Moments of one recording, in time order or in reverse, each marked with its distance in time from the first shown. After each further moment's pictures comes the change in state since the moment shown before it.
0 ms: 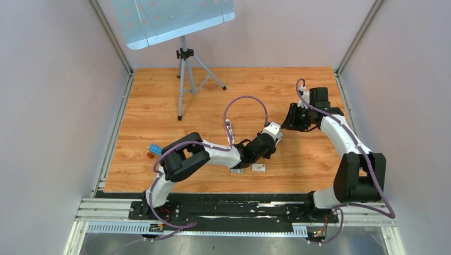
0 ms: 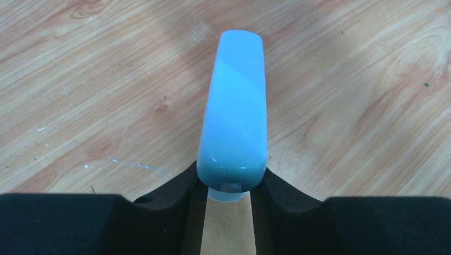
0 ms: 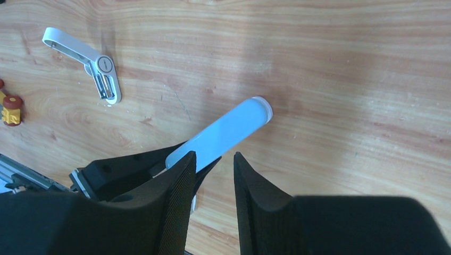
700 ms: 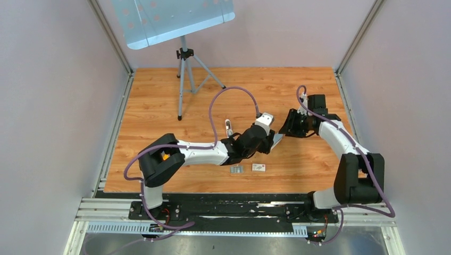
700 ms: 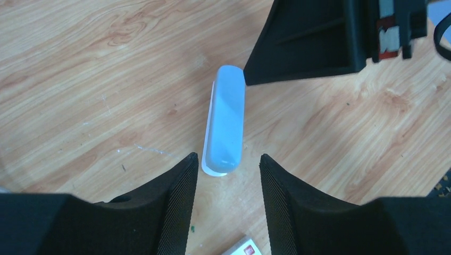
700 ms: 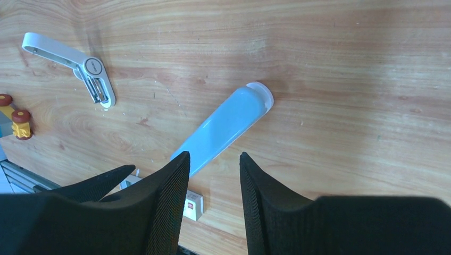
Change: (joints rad) left arm 0.017 -0.256 -0.089 -0.094 0.044 -0.081; right arm 0.005 -0.032 -0.111 0.047 0.020 0.113
